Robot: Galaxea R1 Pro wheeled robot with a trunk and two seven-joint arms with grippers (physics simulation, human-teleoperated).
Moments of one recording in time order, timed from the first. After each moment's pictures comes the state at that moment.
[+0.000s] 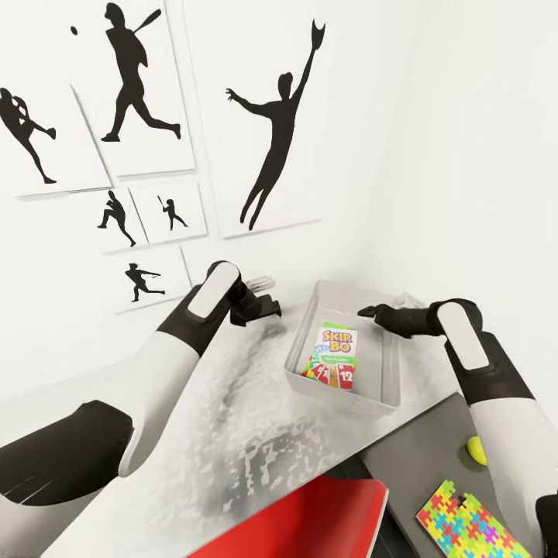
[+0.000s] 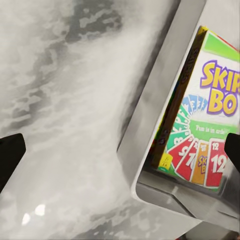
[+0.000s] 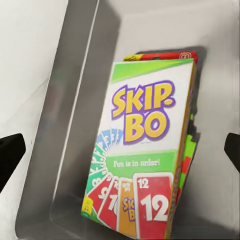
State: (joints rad) left arm -1.23 -0.17 -0.33 -0.79 1.28 0.98 0.92; right arm -0.92 -0.23 0.04 -1.14 -0.98 1.05 -0.31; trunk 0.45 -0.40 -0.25
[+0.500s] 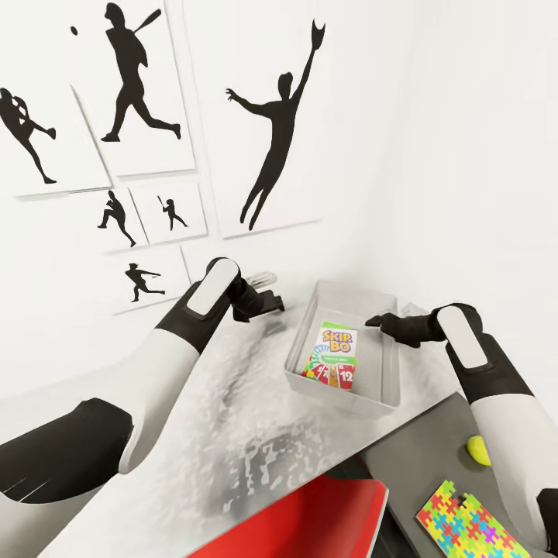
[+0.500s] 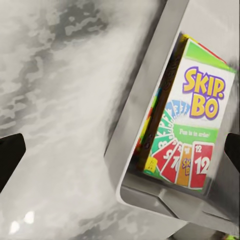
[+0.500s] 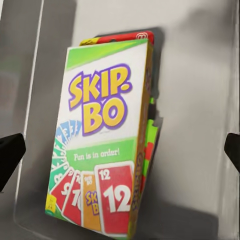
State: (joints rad) left arm -1.24 -0.17 -0.33 -0.80 1.28 0.98 0.88; right arm -0.94 -0.25 0.04 -1.04 -0.97 1.05 -0.36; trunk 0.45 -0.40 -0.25
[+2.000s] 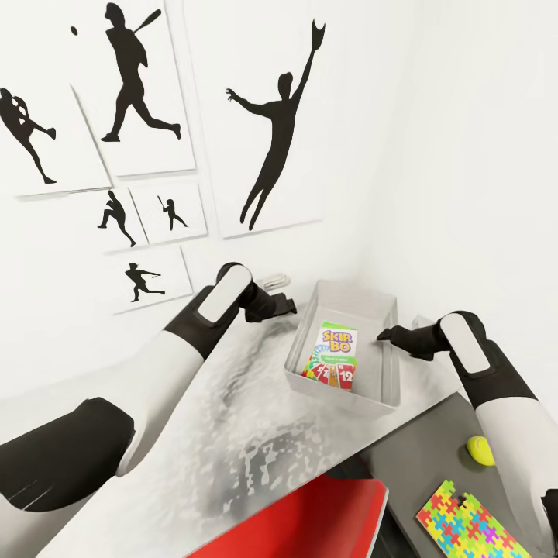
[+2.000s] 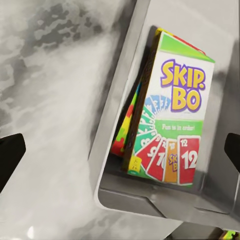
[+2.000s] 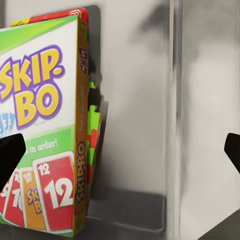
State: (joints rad) left arm -1.24 -0.17 -0.46 -0.79 1.28 0.93 0.76; right arm -0.93 -0.27 0.04 -0.98 -0.97 1.05 -0.47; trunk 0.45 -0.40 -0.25
